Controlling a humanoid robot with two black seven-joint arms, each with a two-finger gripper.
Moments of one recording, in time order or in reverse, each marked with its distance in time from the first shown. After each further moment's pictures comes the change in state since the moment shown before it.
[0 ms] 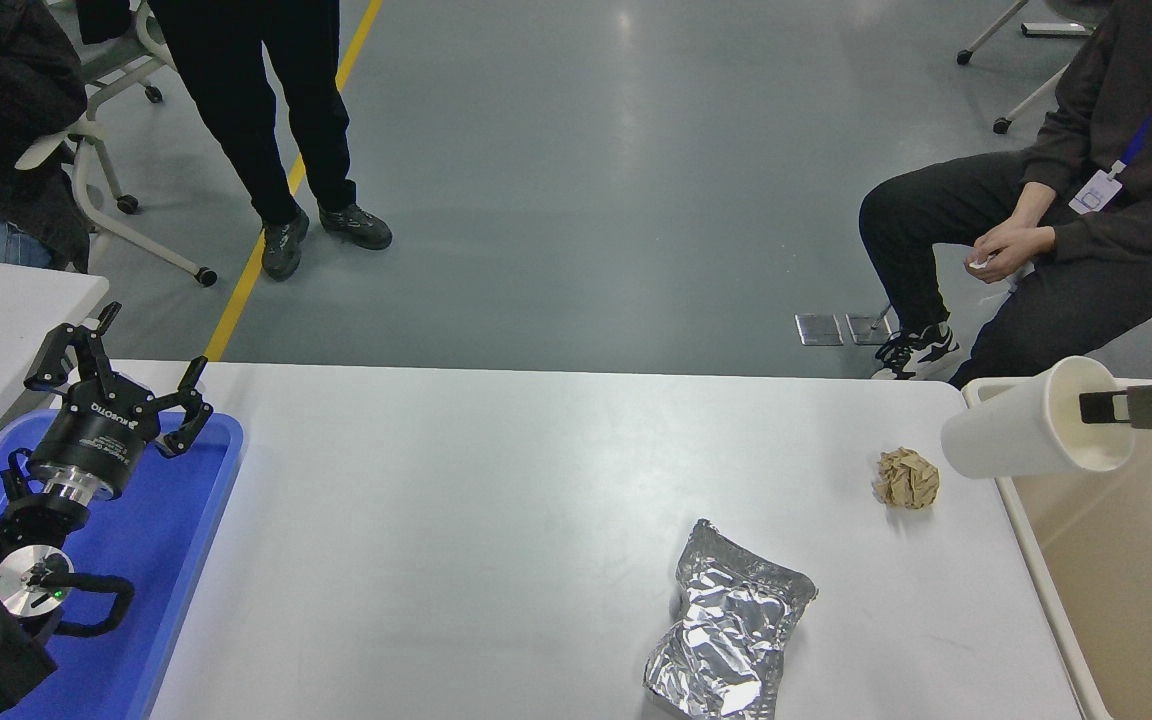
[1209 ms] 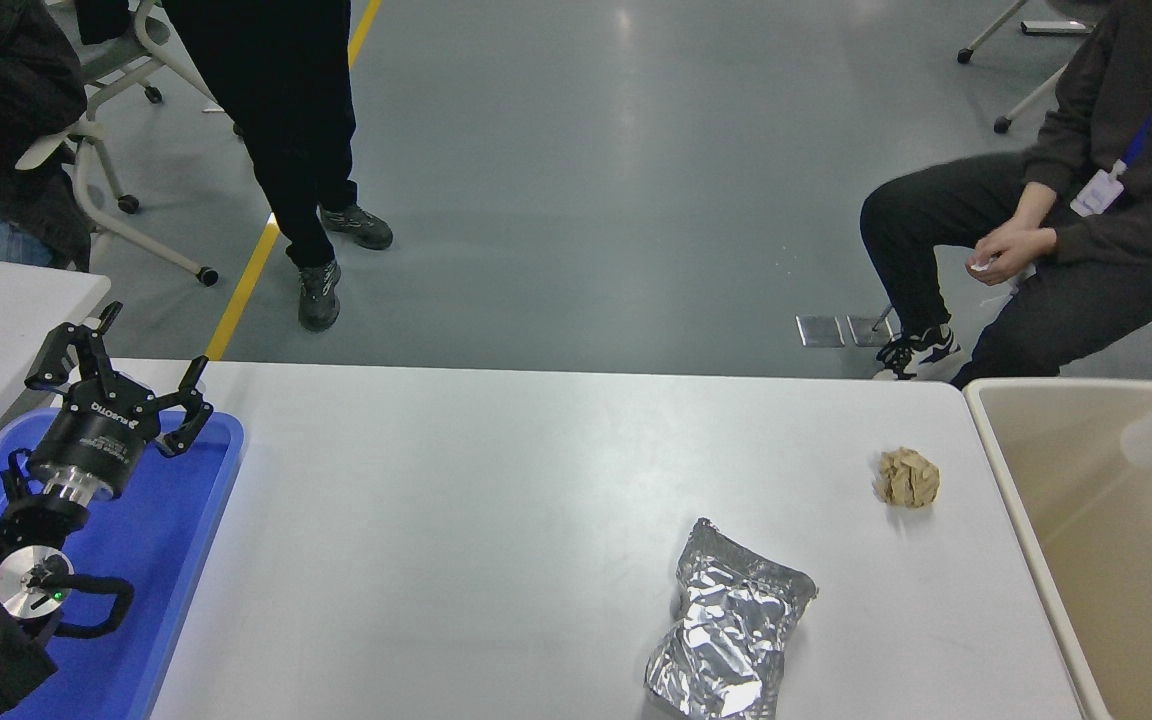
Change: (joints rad) left arm 0.000 0.000 0.000 0.000 0.000 0.000 0.000; right arm -0.222 0.371 -0.255 -0.805 -0.013 -0.349 0.046
